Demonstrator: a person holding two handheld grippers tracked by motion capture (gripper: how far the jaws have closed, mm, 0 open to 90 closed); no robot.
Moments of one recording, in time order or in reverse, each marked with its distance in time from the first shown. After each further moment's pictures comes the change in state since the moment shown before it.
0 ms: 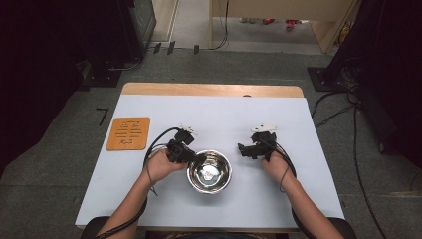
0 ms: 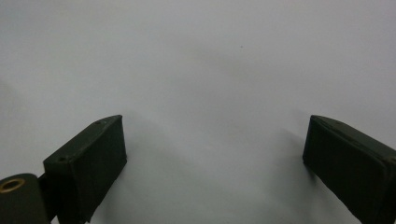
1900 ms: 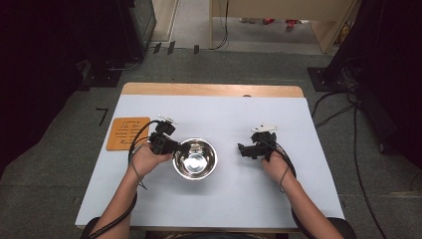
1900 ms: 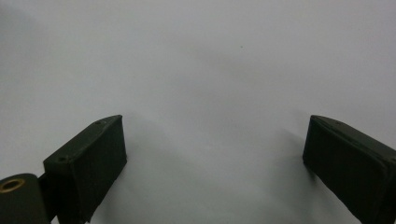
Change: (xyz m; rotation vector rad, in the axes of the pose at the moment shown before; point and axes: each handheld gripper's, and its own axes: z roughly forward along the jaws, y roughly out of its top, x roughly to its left) left arm 0.034 -0.011 -0.043 -0.085 0.079 -0.125; right arm 0.000 0.000 0.000 0.000 0.000 -0.003
